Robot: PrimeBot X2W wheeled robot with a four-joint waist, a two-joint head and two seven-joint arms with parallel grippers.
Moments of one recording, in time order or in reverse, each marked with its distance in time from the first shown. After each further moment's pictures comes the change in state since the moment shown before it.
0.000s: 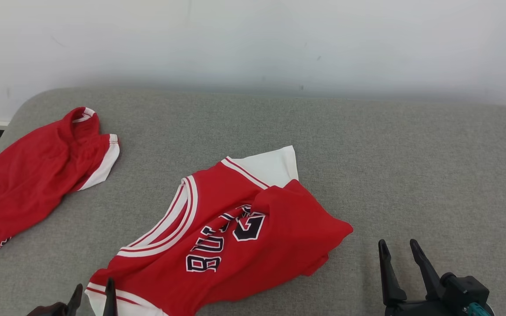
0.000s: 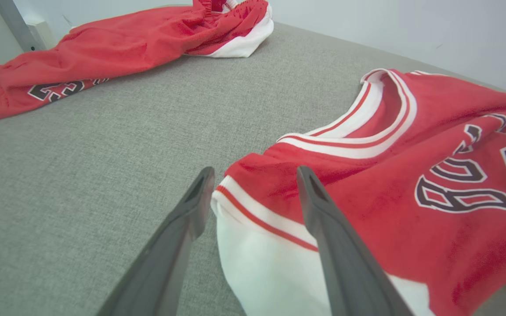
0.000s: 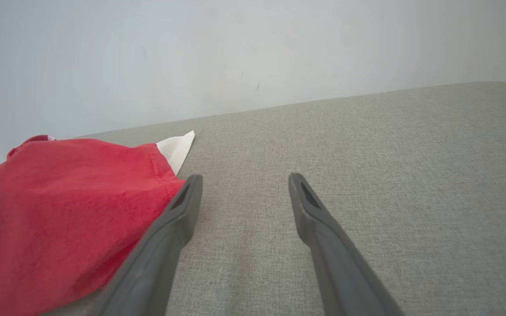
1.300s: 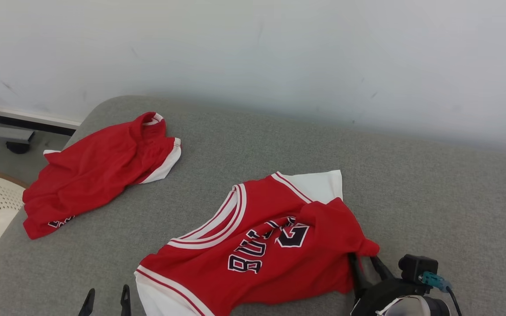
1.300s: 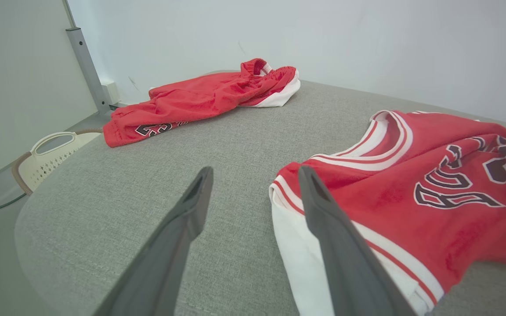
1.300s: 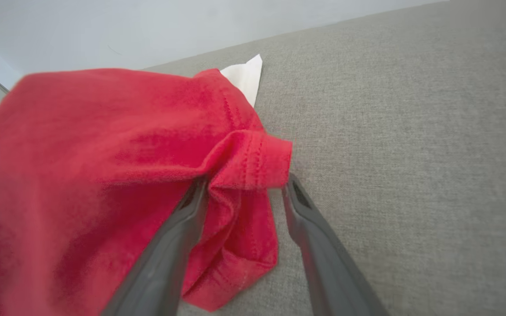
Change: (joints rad) left arm 0.083 -0.032 -0.027 -0.097 0.144 0.027 -0.112; right arm -0.321 -0.001 0.163 0.621 0.235 0.000 0.000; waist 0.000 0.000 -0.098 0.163
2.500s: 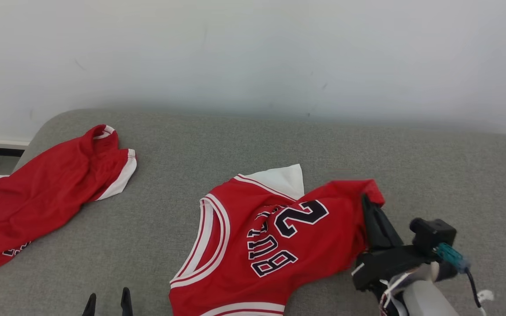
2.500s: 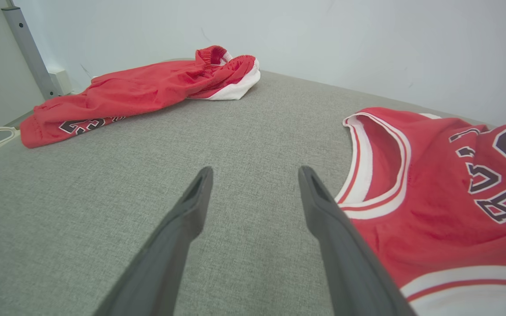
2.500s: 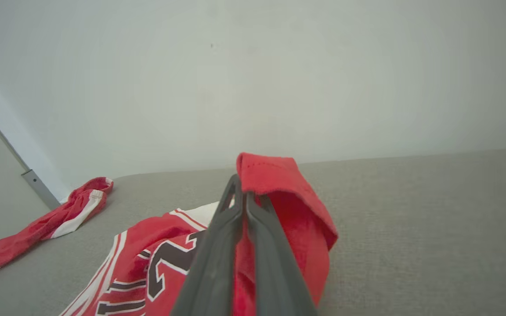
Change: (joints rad) left arm 0.000 -0.083 0.095 0.048 0.027 -0.054 0.000; right arm 0.056 -0.013 -0.073 -0.392 -0.138 0.000 0.000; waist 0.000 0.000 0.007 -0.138
